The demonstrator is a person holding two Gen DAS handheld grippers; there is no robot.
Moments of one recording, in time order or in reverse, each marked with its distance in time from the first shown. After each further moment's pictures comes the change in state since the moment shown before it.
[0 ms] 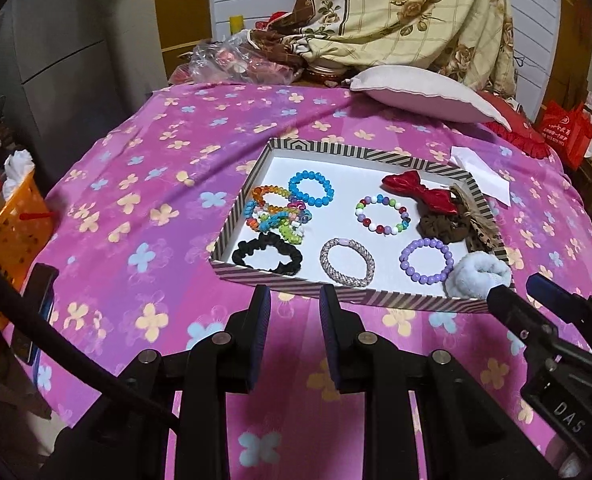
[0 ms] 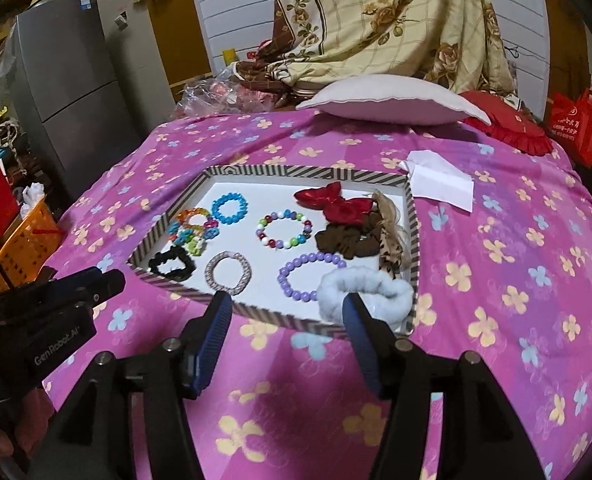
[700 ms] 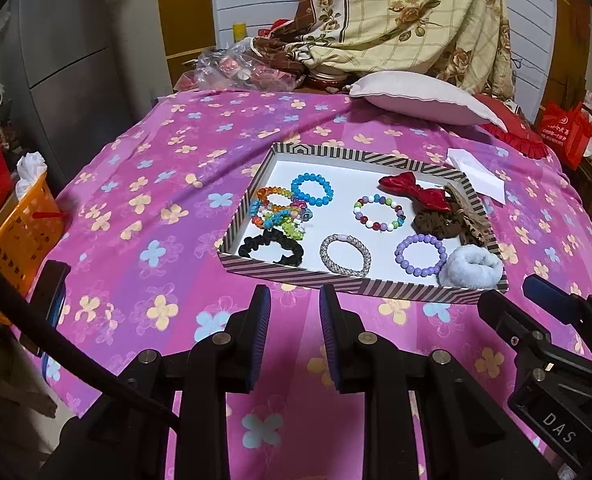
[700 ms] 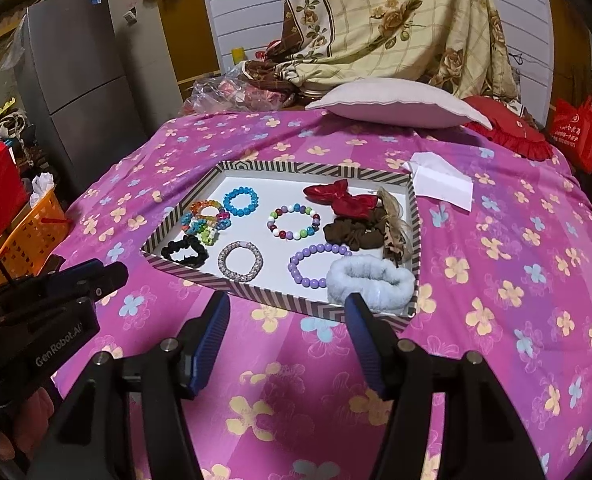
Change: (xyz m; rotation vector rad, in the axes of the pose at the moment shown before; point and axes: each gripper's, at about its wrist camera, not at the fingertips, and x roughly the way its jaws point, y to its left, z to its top) left arm -0.019 -0.001 -0.010 0.006 -0.023 0.013; right arm -0.015 0.008 -0.007 -0.024 -0.002 0.004
